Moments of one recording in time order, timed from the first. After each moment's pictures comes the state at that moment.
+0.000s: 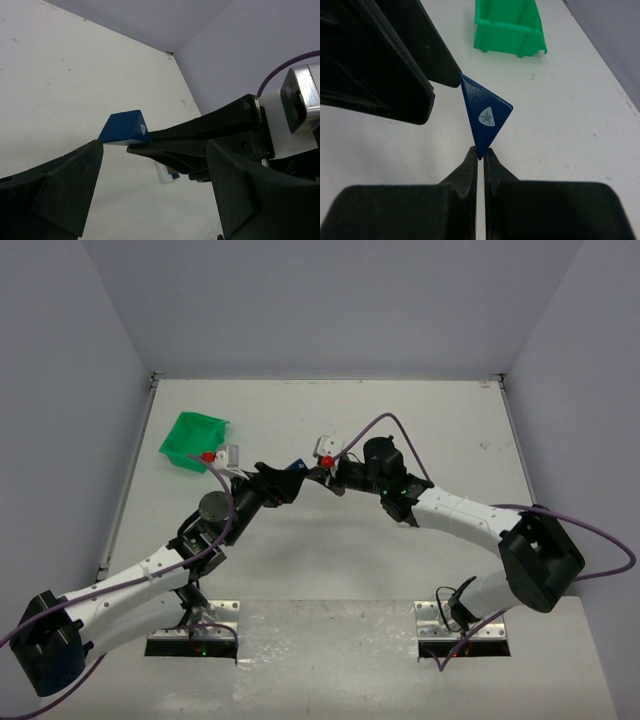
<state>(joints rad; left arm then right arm) -0.73 0.82 0.39 0.45 -0.26 -0.75 0.72 1.45 0.79 0.41 -0.47 -0.34</state>
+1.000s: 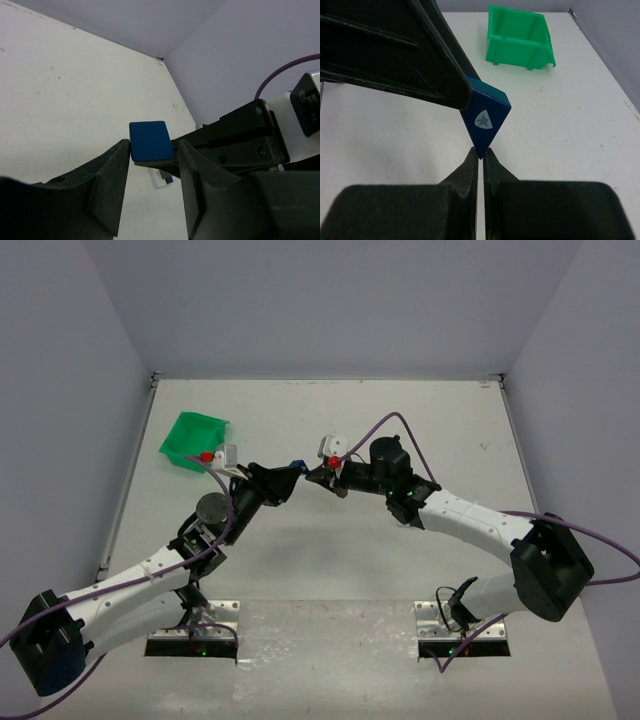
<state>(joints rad) -0.73 0.82 0.38 0.52 -0.24 -0.74 0.72 1.39 0.78 0.40 -0.52 -0.31</state>
